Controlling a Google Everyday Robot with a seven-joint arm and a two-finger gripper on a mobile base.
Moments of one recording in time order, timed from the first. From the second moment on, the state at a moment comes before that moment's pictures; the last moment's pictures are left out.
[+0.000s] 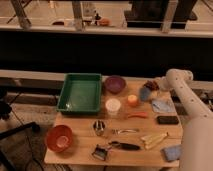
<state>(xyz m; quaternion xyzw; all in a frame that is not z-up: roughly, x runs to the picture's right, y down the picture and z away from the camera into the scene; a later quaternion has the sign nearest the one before) 0.386 -0.005 0.976 -0.10 -0.04 0.02 0.99</state>
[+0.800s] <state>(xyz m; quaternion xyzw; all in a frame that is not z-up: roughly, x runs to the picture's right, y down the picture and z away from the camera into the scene) 0.369 -0.031 0.985 -0.06 -0.04 -0.02 1.00</state>
